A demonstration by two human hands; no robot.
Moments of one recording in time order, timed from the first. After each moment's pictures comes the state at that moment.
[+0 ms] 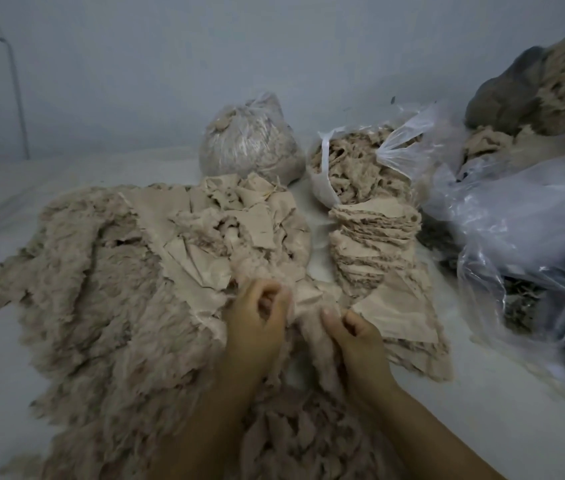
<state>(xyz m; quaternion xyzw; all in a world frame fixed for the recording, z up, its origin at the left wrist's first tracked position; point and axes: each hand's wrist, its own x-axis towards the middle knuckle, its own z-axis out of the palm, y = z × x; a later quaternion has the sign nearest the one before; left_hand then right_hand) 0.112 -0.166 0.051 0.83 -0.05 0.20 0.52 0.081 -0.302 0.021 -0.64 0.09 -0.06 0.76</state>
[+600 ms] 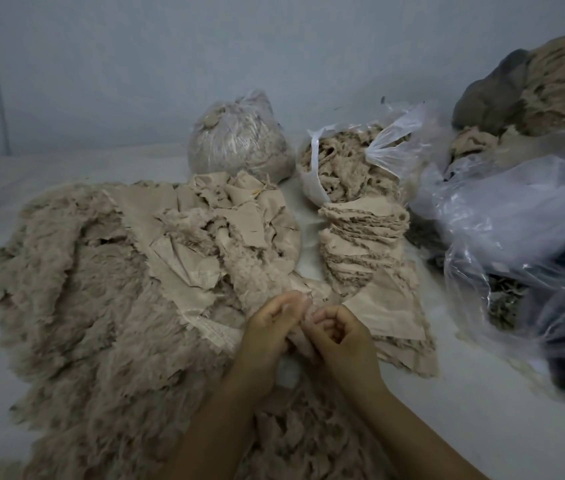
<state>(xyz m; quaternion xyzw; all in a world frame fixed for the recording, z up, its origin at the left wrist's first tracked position) 0.105 -0.188 0.040 0.58 0.01 -0.14 0.80 0.079 -0.304 0.020 -0.72 0.05 -0.12 0.68</state>
